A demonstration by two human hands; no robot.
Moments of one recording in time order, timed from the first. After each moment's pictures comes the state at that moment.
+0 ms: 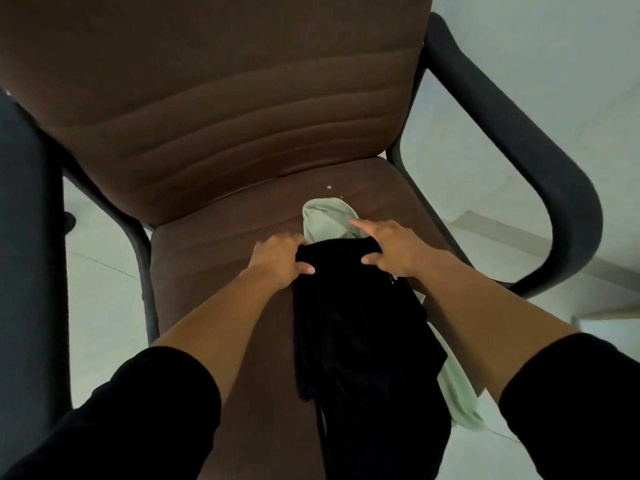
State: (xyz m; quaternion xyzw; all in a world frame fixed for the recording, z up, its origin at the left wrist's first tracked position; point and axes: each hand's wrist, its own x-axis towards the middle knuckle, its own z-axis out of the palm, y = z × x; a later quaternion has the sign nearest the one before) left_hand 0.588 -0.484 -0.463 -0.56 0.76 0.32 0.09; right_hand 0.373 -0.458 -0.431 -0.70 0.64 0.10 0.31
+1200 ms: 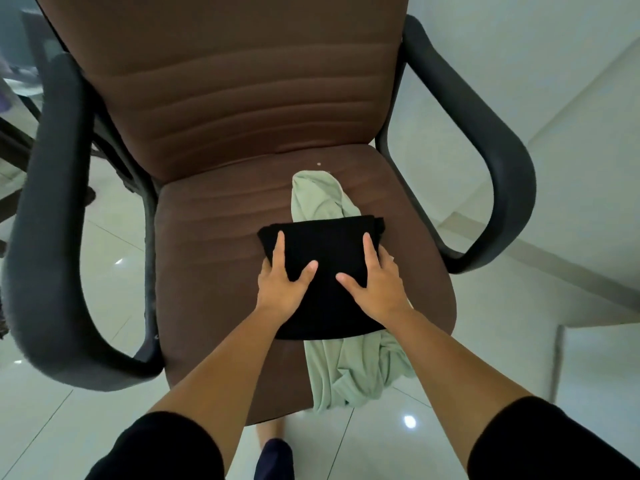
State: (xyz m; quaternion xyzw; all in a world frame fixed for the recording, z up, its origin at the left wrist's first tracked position) left_hand 0.555 -0.320 -0.456 -0.68 0.51 0.49 -0.20; right_hand 0.380 -0.304 -0.451 -0.59 0.73 -0.09 0.32
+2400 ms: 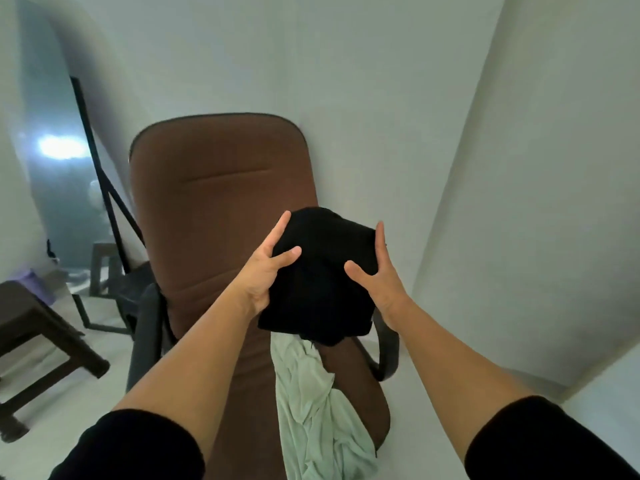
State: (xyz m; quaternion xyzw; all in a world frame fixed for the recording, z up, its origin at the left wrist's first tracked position) left_hand 0.518 -0.296 -0.051 -0.33 0.49 0.68 -0.44; right_hand 0.324 -0.253 -0.078 -0.50 0.53 -0.54 0.42
